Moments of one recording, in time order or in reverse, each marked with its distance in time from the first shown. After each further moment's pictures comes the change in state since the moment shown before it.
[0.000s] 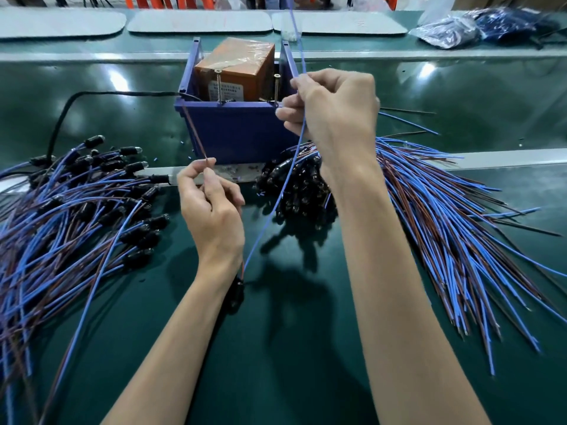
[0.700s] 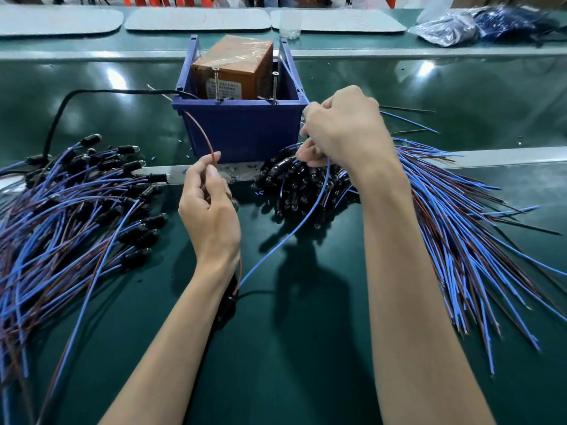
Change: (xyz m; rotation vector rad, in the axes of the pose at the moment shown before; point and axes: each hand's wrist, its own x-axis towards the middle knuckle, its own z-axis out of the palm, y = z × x) left_hand 0.002 -0.003 0.000 0.047 0.026 -0.028; right_hand 0.015 0.013 -0.019 -0.520 -0.203 0.027
